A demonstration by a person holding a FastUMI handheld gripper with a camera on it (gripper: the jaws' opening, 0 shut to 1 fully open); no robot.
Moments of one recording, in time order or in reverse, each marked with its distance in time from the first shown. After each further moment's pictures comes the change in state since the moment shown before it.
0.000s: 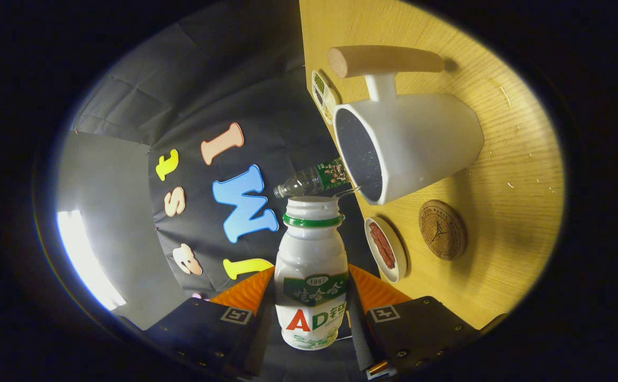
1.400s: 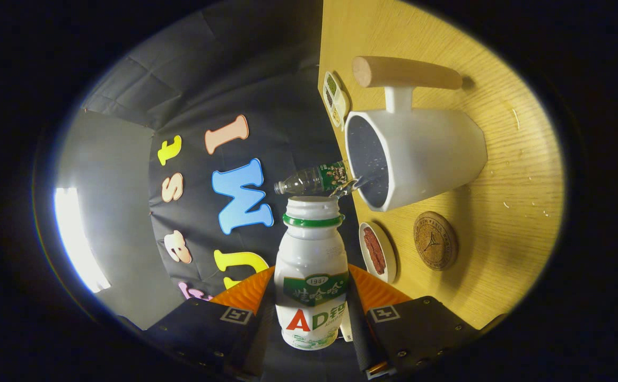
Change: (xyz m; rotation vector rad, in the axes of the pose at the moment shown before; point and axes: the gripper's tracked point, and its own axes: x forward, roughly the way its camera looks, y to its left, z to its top) arm -0.005 0.001 0.004 -0.112 0.008 -0.019
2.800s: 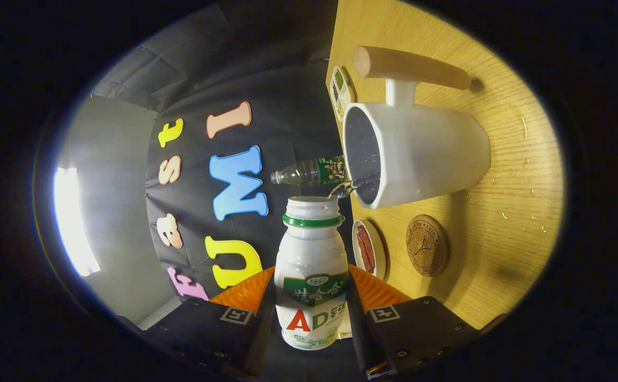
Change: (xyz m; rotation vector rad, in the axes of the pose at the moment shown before) arm 0.014 -0.007 -0.011 -0.090 0.049 -0.014
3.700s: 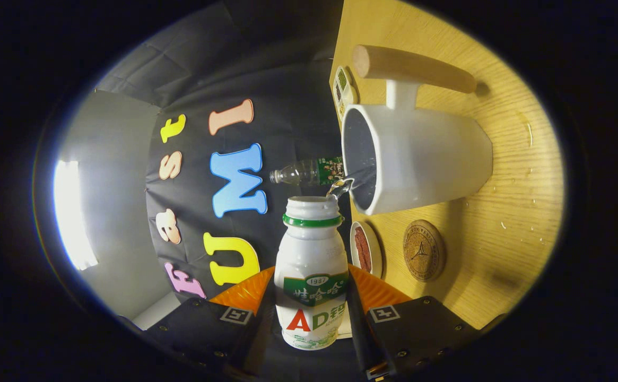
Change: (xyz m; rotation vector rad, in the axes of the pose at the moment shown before) arm -0.003 -0.002 0.003 -0.034 0.013 -0.005
